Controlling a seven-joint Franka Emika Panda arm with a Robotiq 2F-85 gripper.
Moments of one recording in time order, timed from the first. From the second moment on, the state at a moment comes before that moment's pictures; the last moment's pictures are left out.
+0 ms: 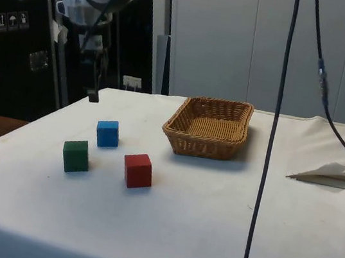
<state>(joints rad) 0.30 0.59 -0.32 -1.66 -0.02 2.27 -0.29</state>
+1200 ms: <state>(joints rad) 0.25 0.74 -0.33 -1.65 0.24 2.44 -0.56</state>
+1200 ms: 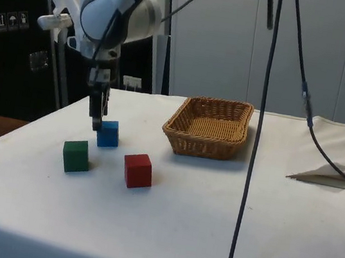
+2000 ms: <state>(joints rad) 0.24 0.76 -0.33 -1.68 0.29 2.46 -0.65</state>
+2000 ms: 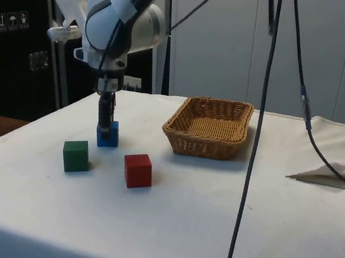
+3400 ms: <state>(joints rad) 0.25 0.66 -0.37 -1.68 0.29 2.34 -0.60</state>
